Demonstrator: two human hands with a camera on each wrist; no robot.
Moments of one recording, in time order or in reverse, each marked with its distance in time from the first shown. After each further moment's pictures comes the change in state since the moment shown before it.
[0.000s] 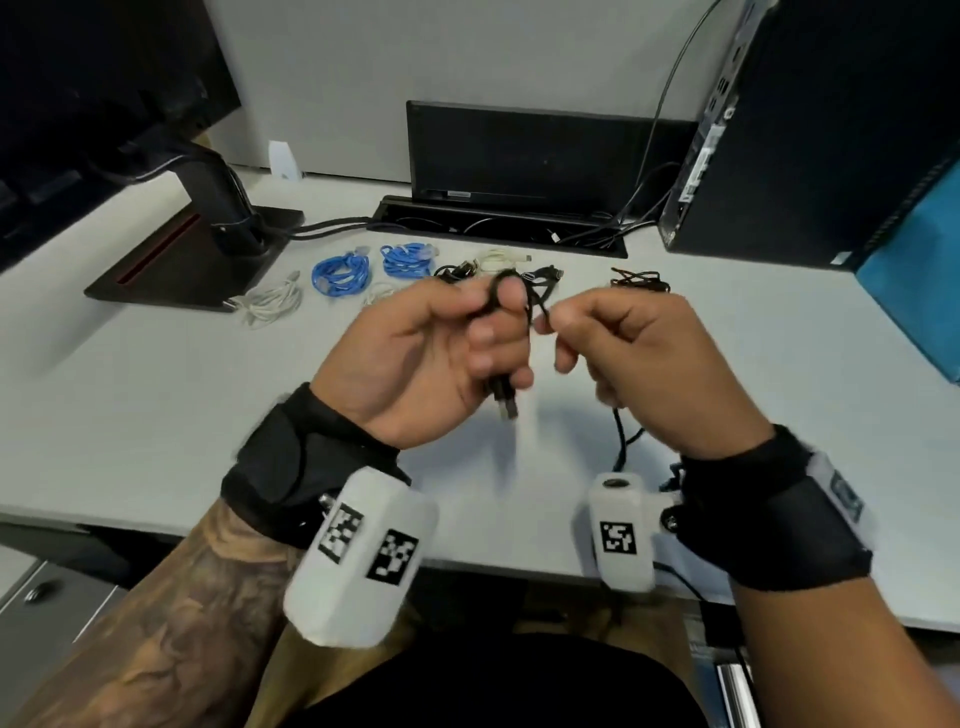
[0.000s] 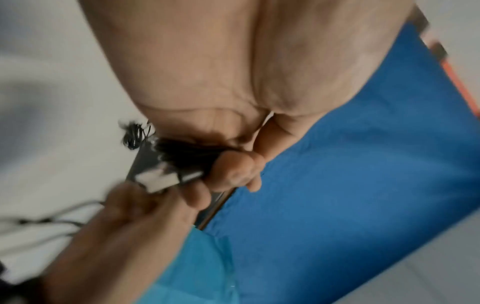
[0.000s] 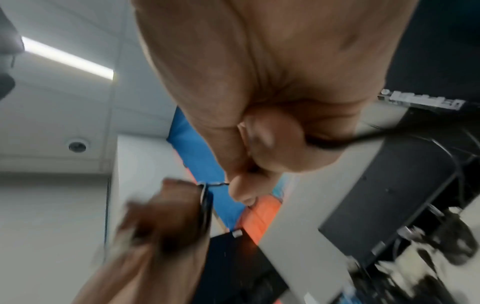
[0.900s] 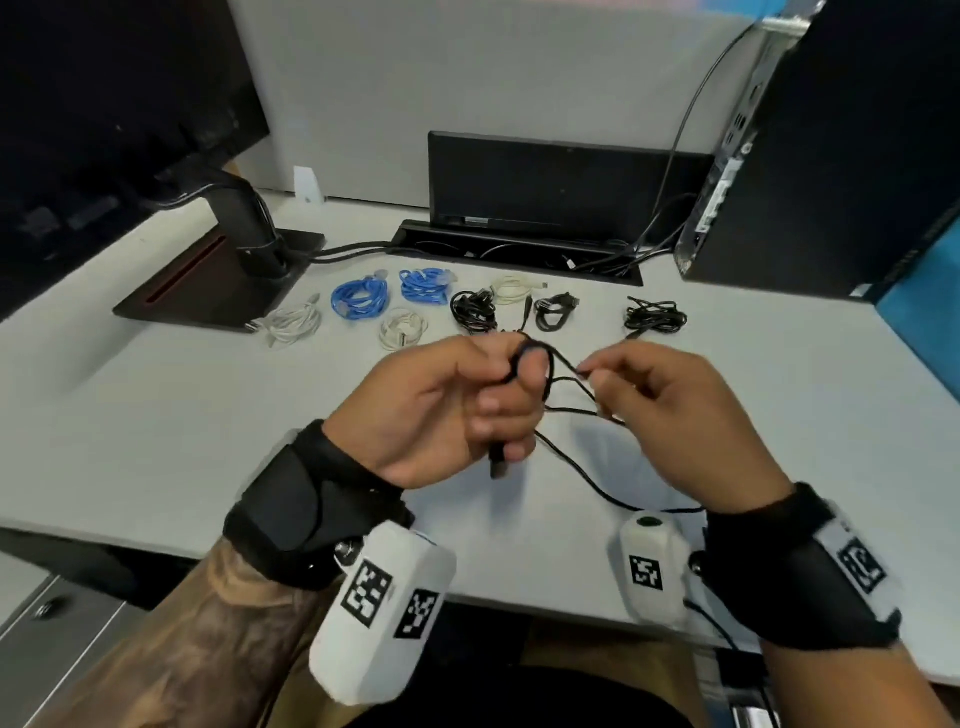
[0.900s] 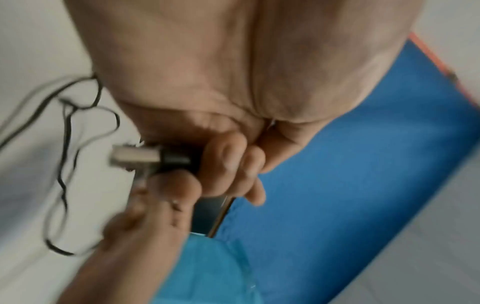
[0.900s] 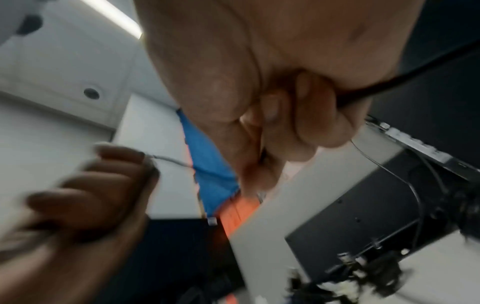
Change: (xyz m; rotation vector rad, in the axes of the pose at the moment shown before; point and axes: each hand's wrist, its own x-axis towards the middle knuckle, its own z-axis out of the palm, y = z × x) left_hand -0.006 0.000 -0.006 0.141 -0.042 -0.073; right_hand 0.000 0.024 -0.002 -0.176 0.085 0.048
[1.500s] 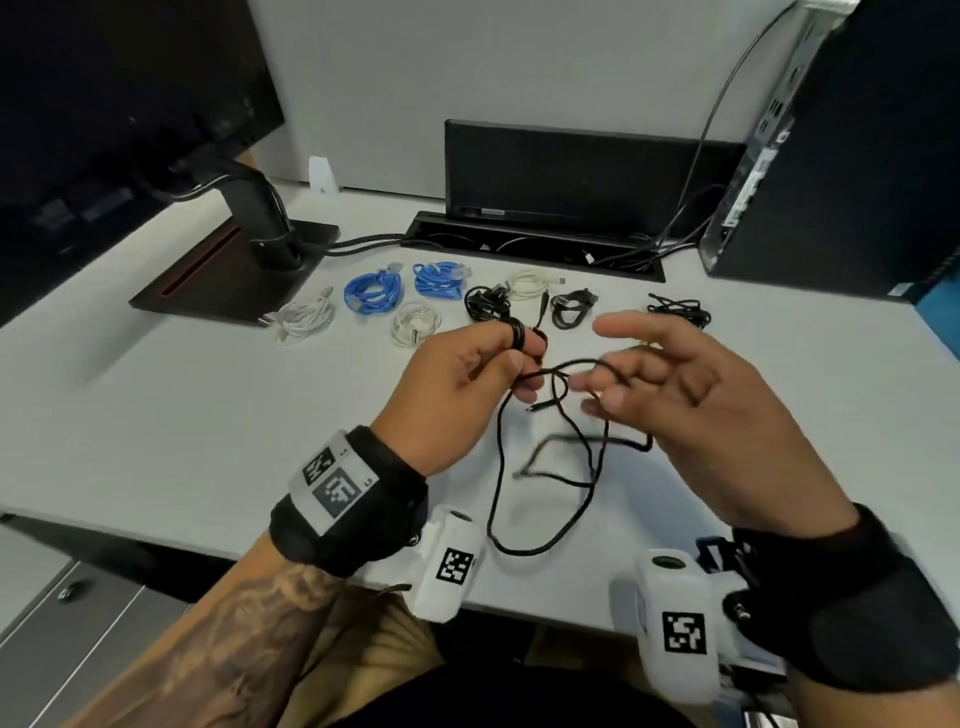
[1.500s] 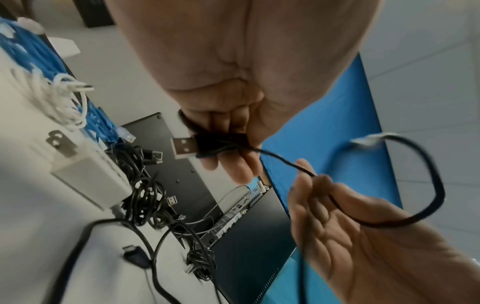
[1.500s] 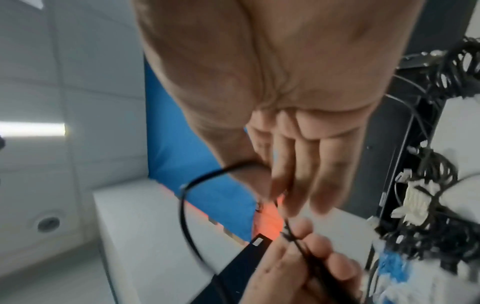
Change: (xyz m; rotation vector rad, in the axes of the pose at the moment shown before) left_hand 0.019 -0.025 -0.029 0.918 0.553 0.338; right_hand -0.003 -0.013 -0.001 0.661 -0.212 0.062
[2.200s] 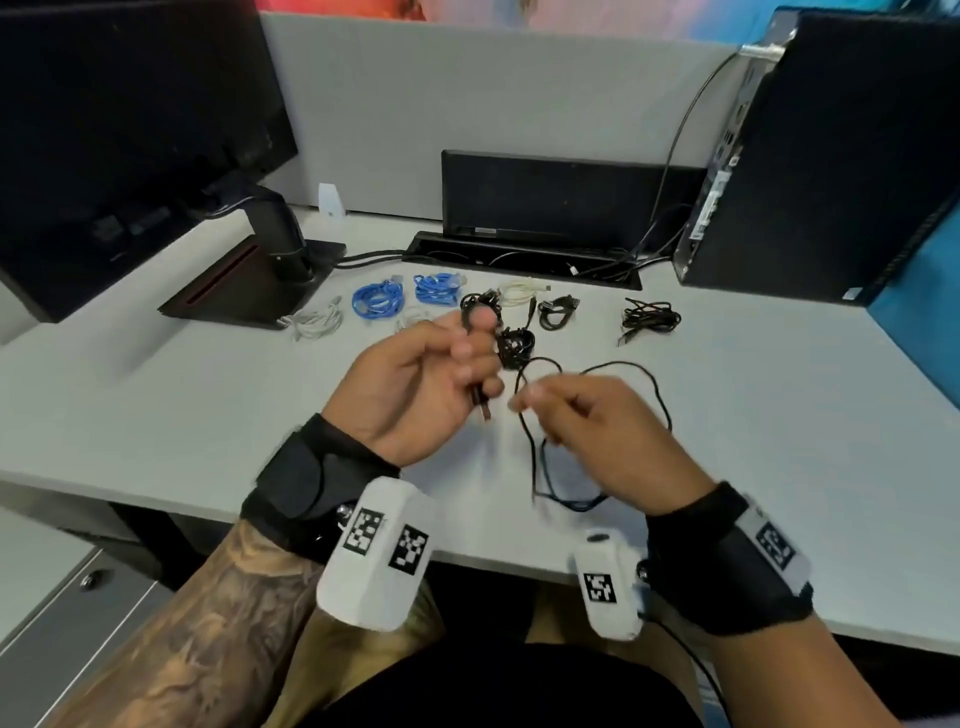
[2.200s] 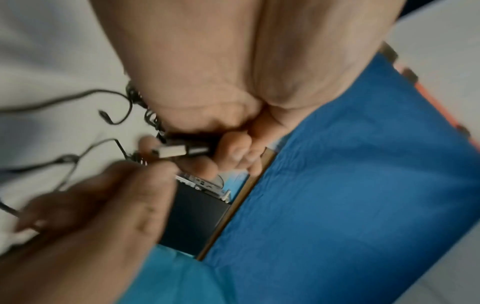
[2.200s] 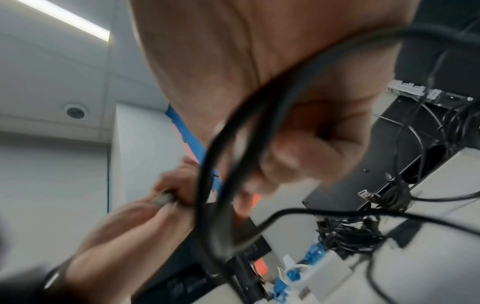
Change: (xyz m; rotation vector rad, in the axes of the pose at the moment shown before) left_hand -0.027 0.031 -0.019 -1.075 -0.207 -0.297; right_hand -0.013 0.026 0.024 -0.640 -0.032 -0.026
